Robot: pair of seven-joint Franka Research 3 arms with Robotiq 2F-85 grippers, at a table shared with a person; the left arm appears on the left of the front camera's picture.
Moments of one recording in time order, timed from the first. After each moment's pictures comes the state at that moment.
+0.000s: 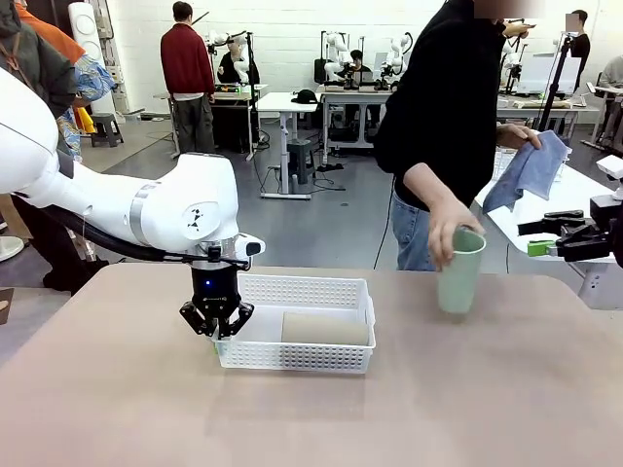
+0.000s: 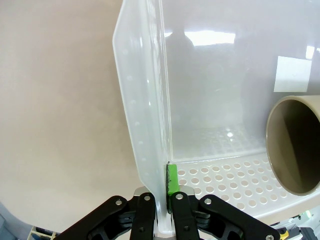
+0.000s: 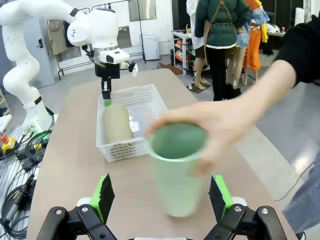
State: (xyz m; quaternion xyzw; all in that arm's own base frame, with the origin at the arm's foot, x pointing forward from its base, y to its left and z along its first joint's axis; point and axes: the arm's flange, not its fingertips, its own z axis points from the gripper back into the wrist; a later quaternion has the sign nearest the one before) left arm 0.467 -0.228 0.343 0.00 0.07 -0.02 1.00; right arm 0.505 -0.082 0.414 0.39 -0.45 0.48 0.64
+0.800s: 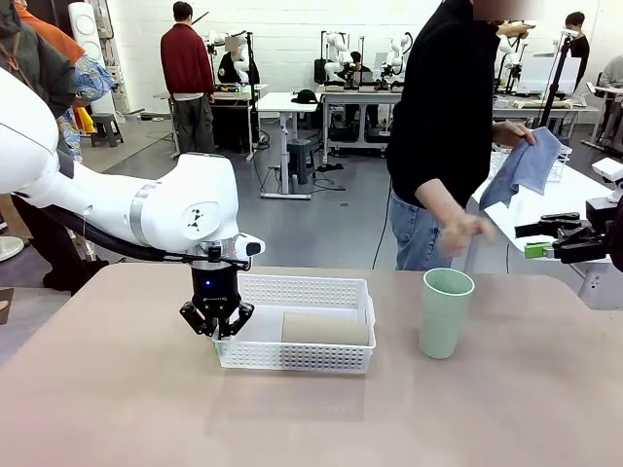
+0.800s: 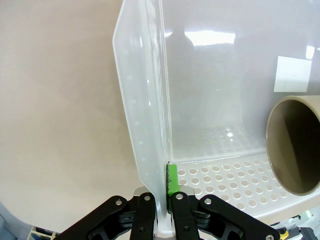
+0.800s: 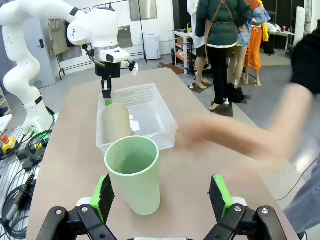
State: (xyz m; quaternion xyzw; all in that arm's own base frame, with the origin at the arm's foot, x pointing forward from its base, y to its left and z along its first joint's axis) left arm 0.467 -0.228 0.343 0.00 0.07 -0.02 1.00; right arm 0.507 -0.081 0.411 0.40 -0.44 0.48 0.64
